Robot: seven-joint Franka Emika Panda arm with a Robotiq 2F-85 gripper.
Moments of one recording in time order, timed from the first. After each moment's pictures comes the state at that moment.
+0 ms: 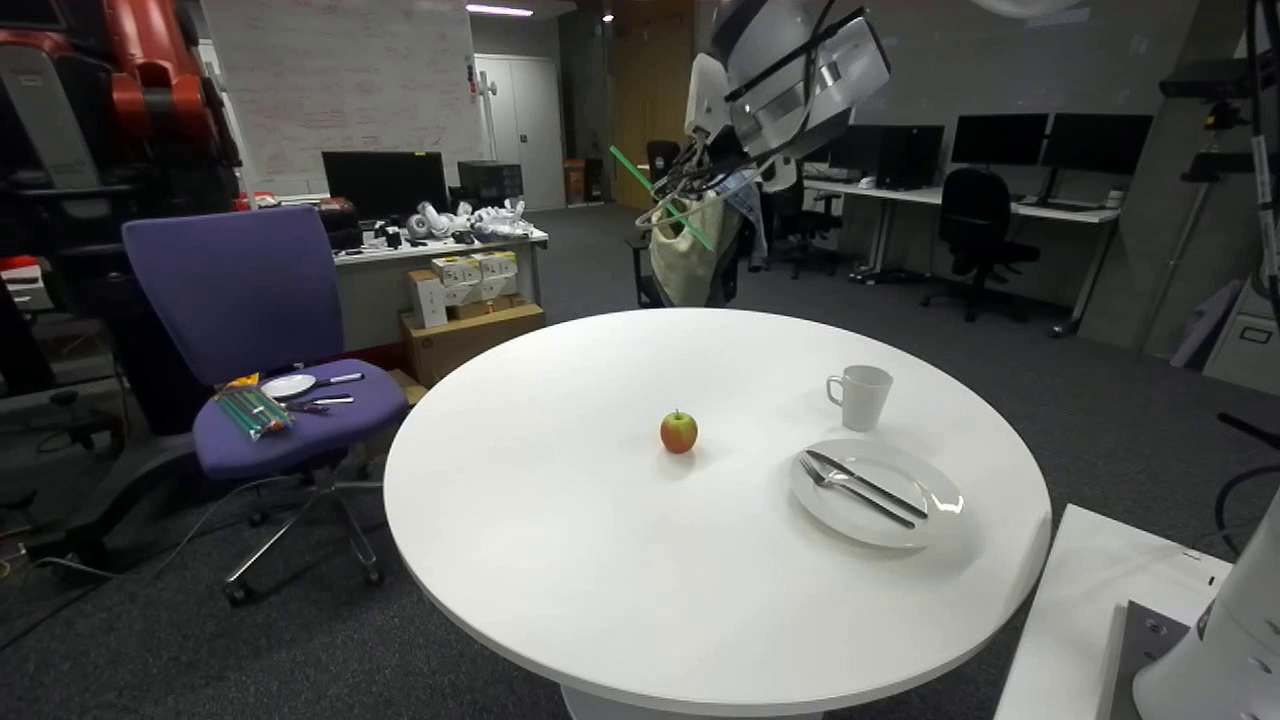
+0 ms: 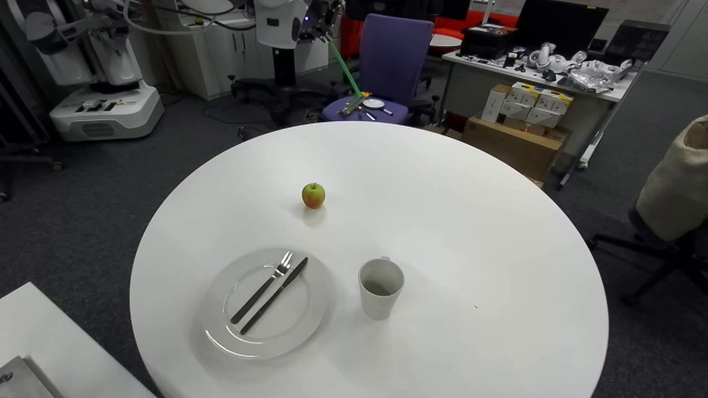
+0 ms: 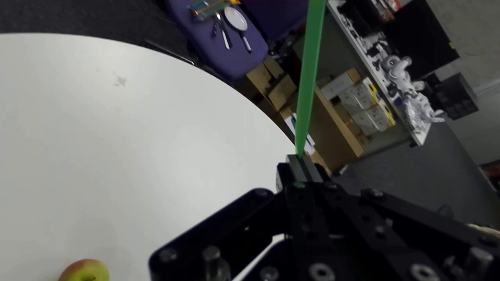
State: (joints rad) arm -0.13 0.14 0.10 -1.92 1.26 2.98 1.01
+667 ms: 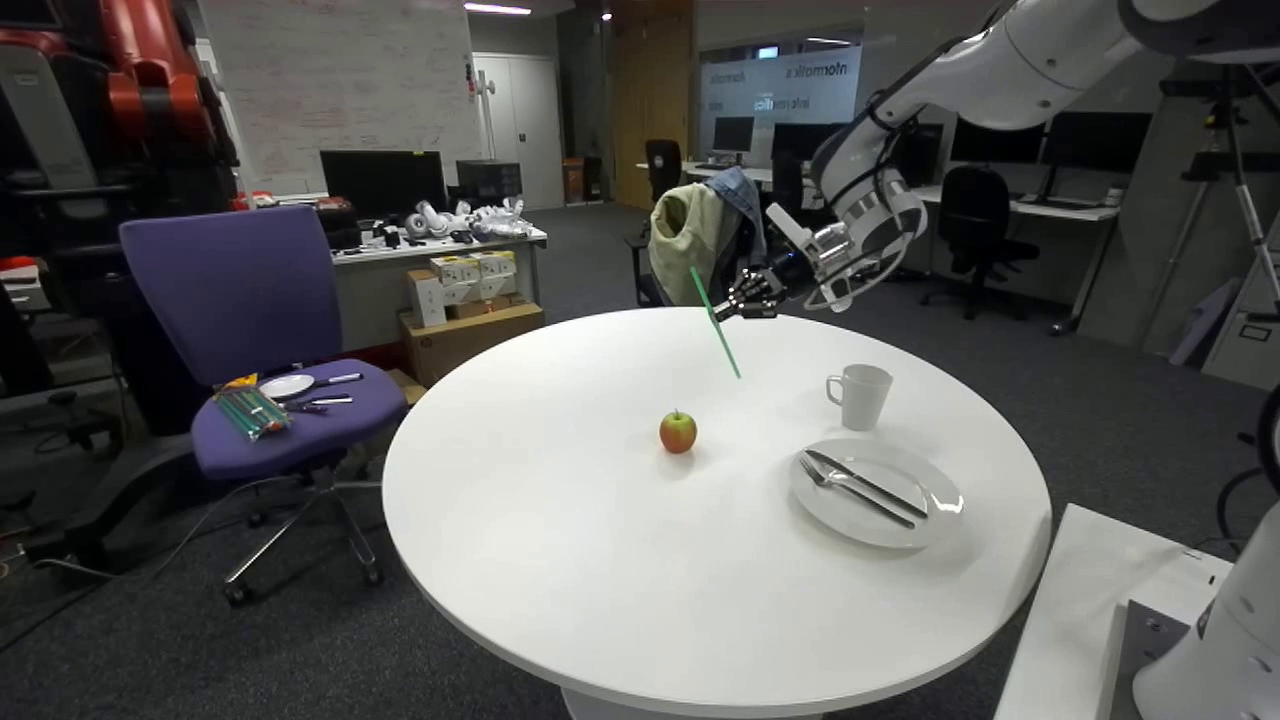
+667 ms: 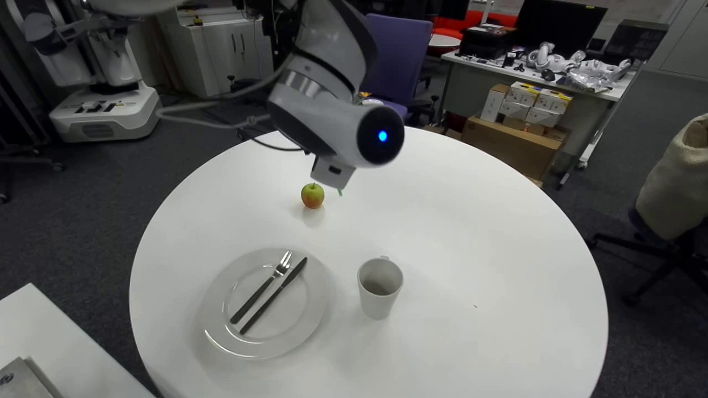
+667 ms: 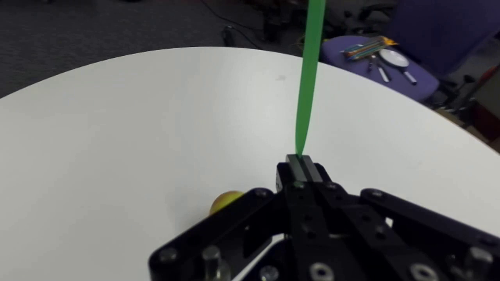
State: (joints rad) arm -0.46 0.38 0.03 -1.99 1.37 2.12 0.66
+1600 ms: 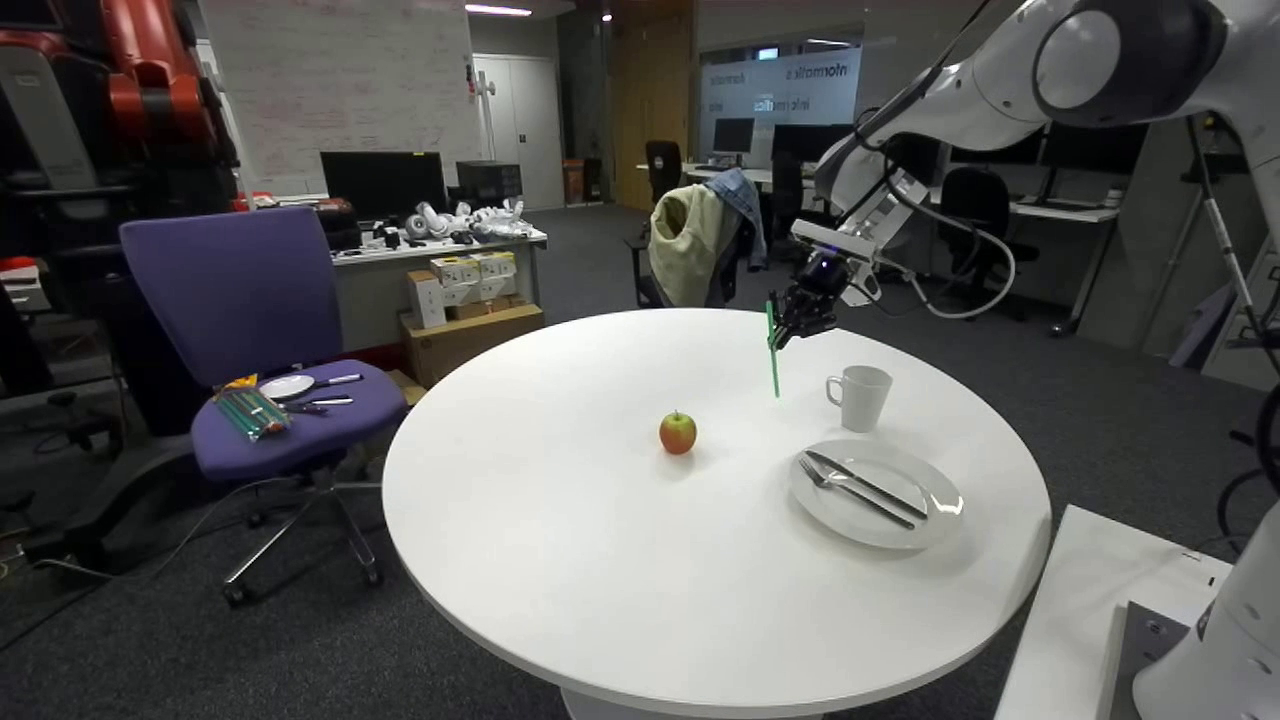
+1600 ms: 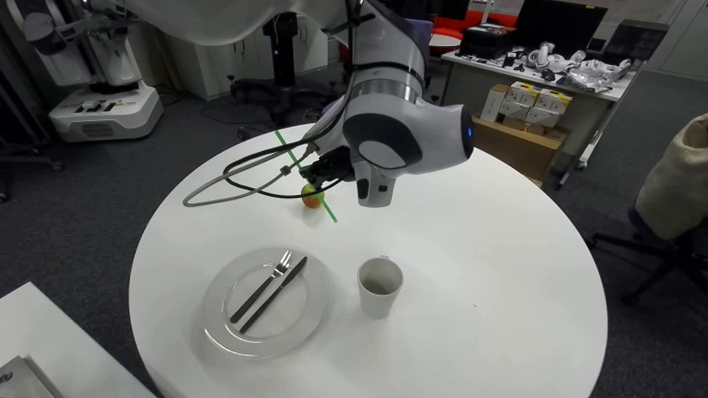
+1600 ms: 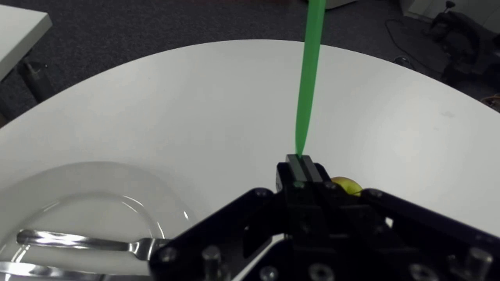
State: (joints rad) arm -0.38 0.56 -0.22 -1.70 0.92 1.55 0.49
